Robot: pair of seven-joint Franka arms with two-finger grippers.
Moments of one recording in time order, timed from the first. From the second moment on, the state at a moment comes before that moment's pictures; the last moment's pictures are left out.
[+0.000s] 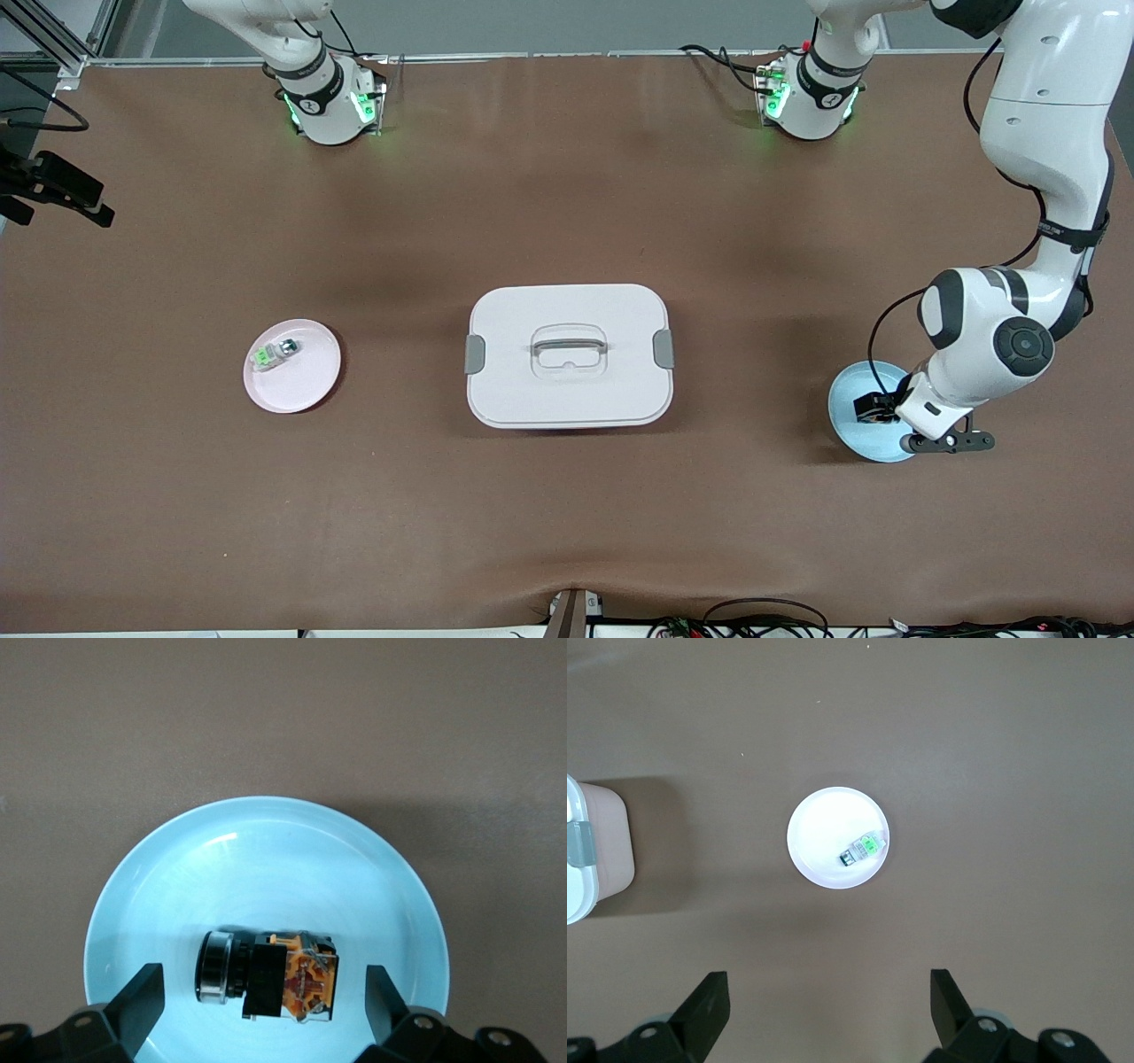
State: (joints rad) left arm 0.13 0.64 -0.12 -1.75 0.14 2.45 -0.09; right arm -0.07 -0.05 0.02 -1.53 0.02 1.51 0.00
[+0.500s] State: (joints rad) left arm 0.14 0.67 -0.12 -1.76 0.16 2.45 -0.09; right arm -0.07 -0.05 0.02 -1.53 0.04 1.53 0.00
